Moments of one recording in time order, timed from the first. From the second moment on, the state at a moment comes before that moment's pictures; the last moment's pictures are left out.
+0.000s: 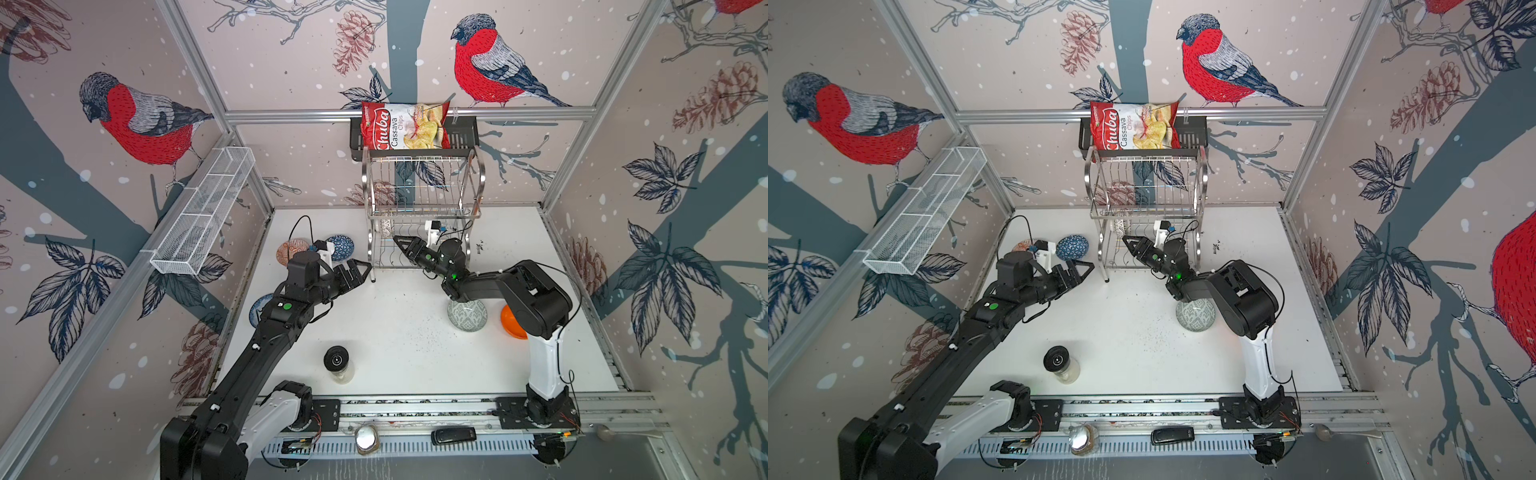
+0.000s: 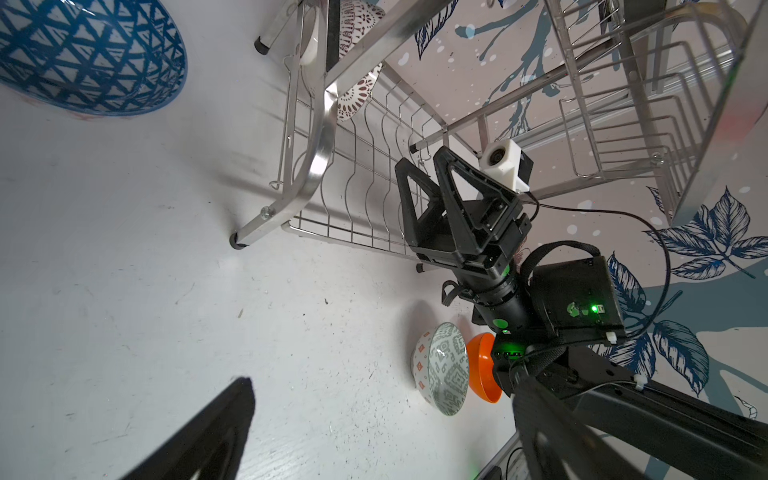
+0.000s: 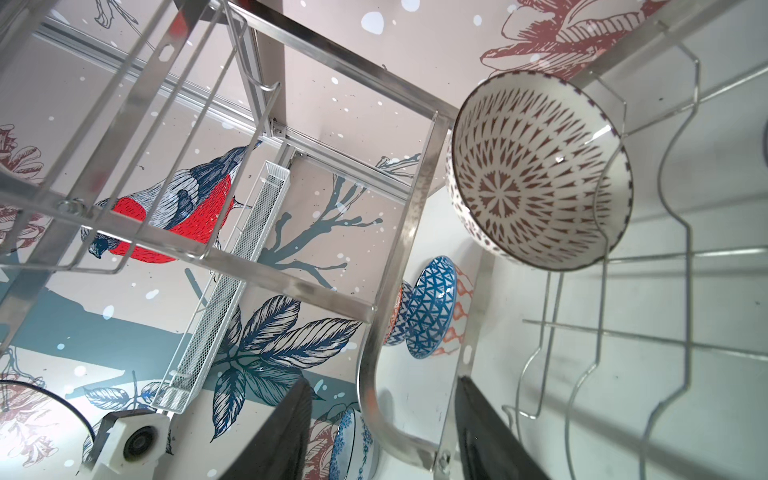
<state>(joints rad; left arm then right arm) -0.25 0.98 0.75 -0.29 0.44 -0.76 0.65 2.03 1.02 1.02 -0.34 1.09</state>
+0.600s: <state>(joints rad) -0.25 0.94 0.67 -0.25 0.41 -0.80 0.66 1.72 0.80 0.90 -0.31 0.97</state>
